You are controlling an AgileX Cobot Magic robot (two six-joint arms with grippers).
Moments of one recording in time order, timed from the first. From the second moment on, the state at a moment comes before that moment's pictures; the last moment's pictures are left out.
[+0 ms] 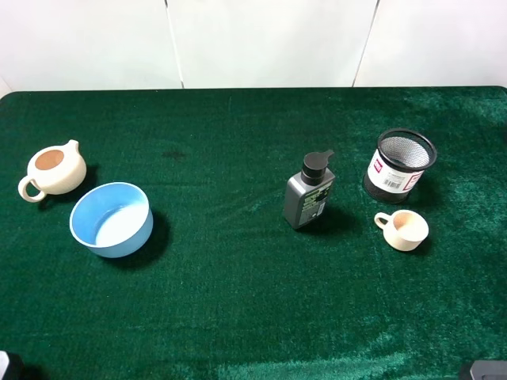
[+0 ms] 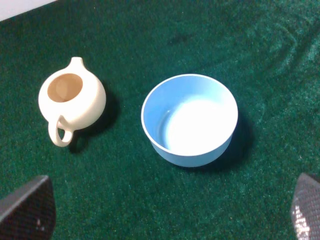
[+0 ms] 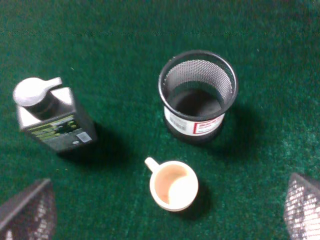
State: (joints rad) left arm 0.01 -0.01 -0.50 -0.23 1.10 0.39; right arm 0.15 0.69 -0.76 0.13 0.97 -0.08
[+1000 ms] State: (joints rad) left arm 0.01 -0.01 -0.50 -0.23 1.10 0.39; right arm 0.12 1.50 -1.12 0.01 0.97 -0.14
